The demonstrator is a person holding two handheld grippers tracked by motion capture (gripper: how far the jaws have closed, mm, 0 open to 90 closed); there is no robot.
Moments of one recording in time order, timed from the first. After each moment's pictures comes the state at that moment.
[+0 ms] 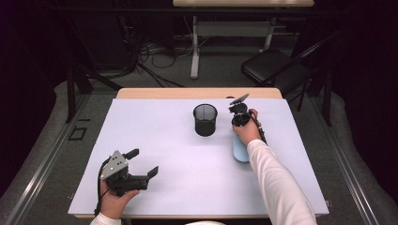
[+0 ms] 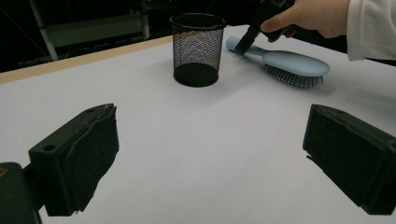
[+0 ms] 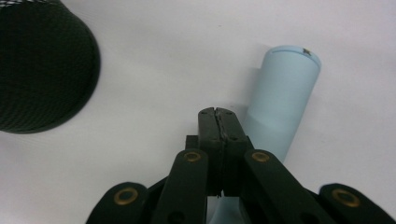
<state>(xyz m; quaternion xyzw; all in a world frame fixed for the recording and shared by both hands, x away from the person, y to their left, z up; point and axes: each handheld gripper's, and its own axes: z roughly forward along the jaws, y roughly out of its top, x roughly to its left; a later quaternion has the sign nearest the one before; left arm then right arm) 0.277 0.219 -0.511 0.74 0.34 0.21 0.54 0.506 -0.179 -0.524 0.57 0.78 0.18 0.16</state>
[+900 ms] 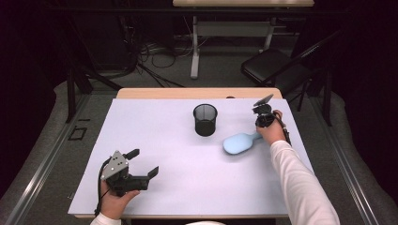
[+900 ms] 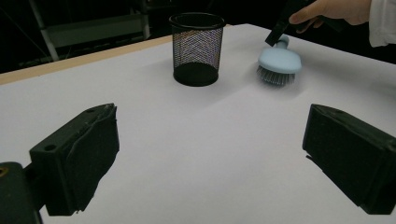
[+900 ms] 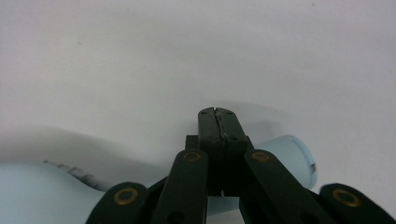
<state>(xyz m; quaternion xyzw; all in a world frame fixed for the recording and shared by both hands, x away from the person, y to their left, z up) 0.277 0.217 -0.511 0.74 0.34 0.21 0.54 0.496 -0.260 -0.520 0.61 0.76 0.13 0.17</state>
